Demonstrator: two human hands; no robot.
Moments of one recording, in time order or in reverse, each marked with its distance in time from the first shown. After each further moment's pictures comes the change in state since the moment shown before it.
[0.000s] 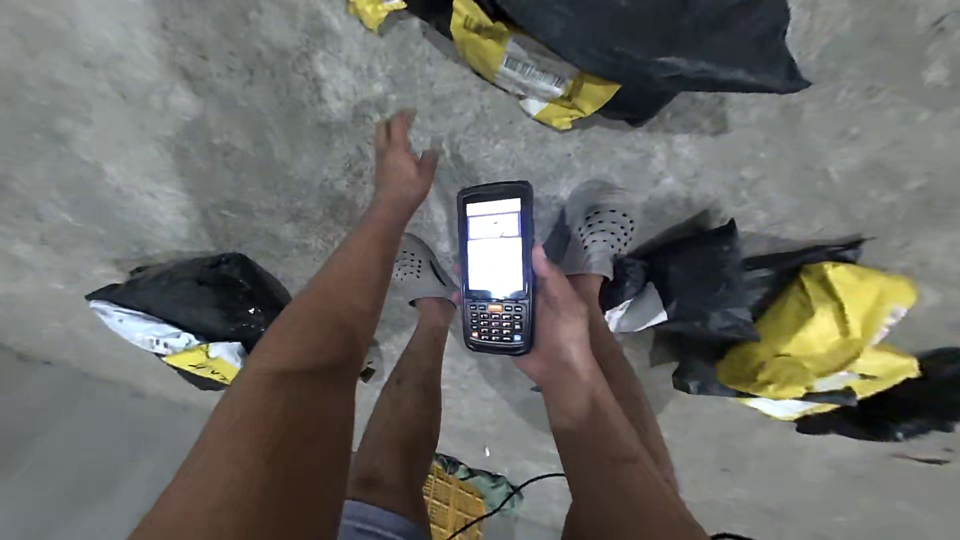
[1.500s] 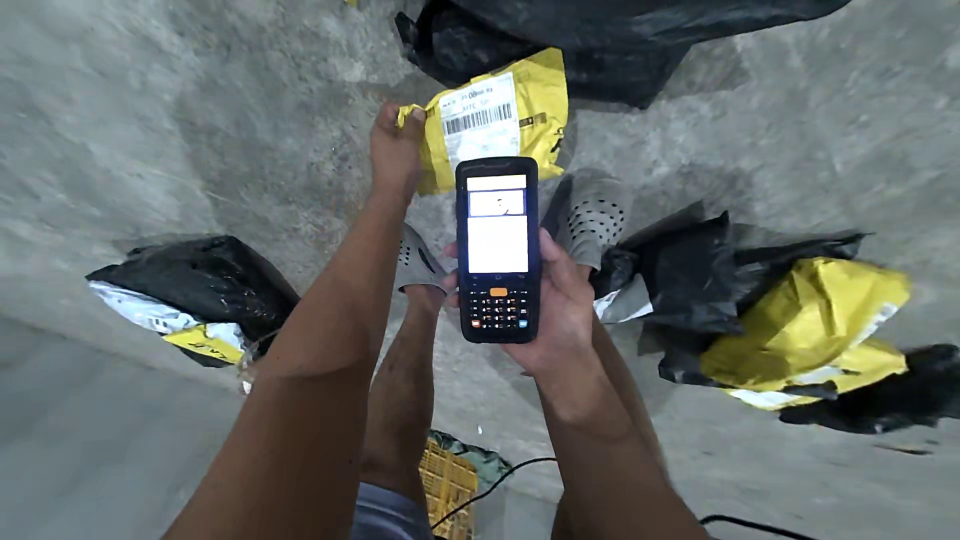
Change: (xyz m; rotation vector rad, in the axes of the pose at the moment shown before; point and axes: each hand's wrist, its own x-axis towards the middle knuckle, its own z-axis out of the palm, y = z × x) left_hand 0.002 0.020 0.035 -0.583 0.151 -0.111; right_hand 0.000 -0.030 -0.019 0.313 -0.207 0.103
